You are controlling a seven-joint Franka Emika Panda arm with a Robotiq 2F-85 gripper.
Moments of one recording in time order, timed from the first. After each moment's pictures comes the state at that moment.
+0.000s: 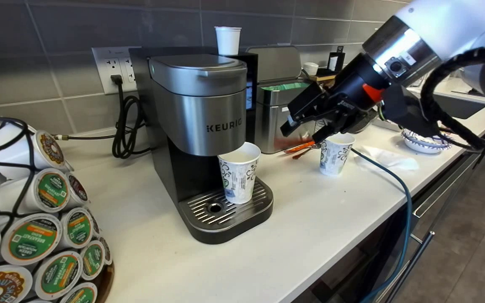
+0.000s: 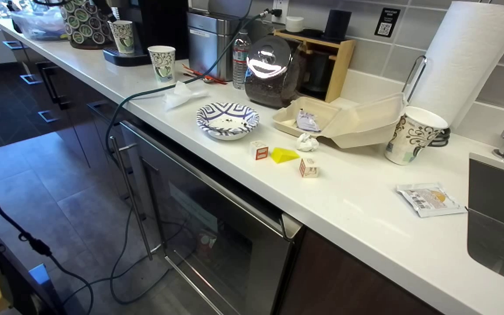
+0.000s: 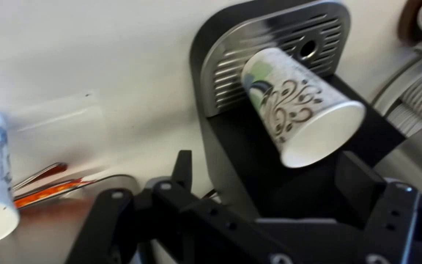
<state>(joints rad) 0.25 0.10 0.22 -2.23 -0.10 2.99 0.72</state>
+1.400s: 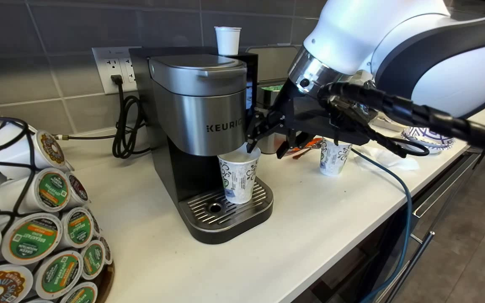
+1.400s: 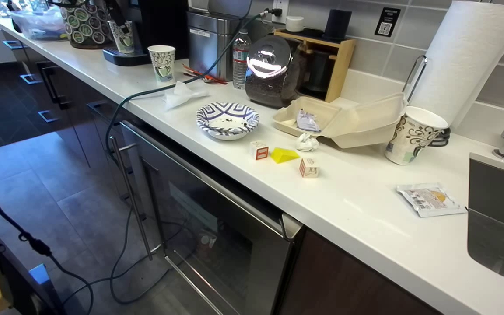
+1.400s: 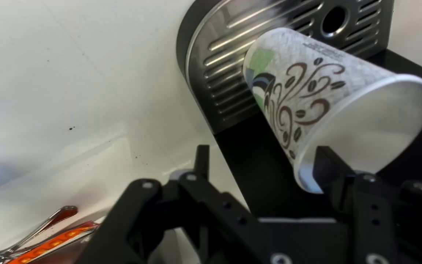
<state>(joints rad) 0.40 0.38 0.11 -1.84 -0.30 2.69 1.13</state>
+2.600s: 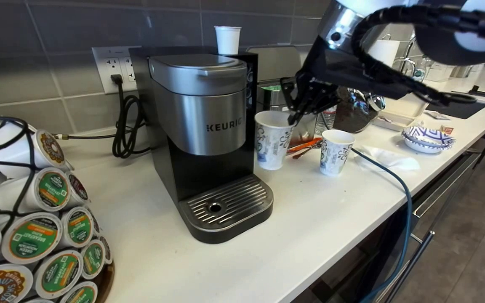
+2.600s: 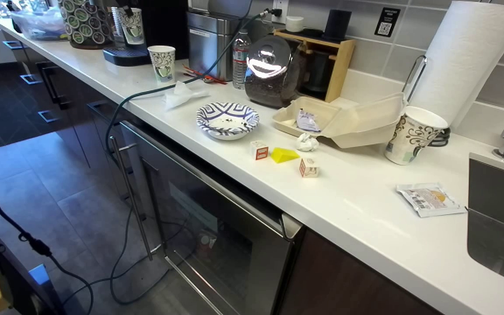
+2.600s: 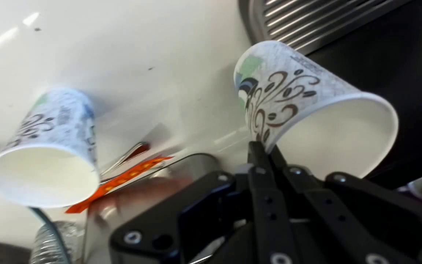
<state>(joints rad) 0.39 0.21 0.04 -1.89 -0.31 2.51 1.12</state>
